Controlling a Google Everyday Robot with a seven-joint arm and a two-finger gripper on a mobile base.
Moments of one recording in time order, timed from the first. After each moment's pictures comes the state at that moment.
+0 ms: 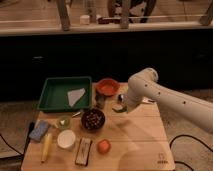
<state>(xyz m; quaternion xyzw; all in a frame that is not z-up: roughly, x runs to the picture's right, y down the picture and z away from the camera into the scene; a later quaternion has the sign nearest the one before) 0.121 0.111 0.778 -0.25 -0.15 -0.24 0.93</state>
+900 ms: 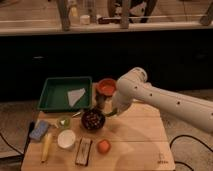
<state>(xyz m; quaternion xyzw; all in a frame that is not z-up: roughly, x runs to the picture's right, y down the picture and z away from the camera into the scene) 0.056 0.117 0.737 -0.23 -0.18 -0.32 0.90</state>
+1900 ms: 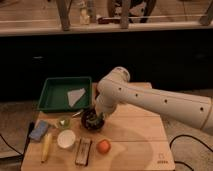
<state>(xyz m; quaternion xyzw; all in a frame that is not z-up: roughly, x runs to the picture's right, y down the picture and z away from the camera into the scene) -0.016 0.132 0.694 -0.23 -0.23 -0.40 0.85</state>
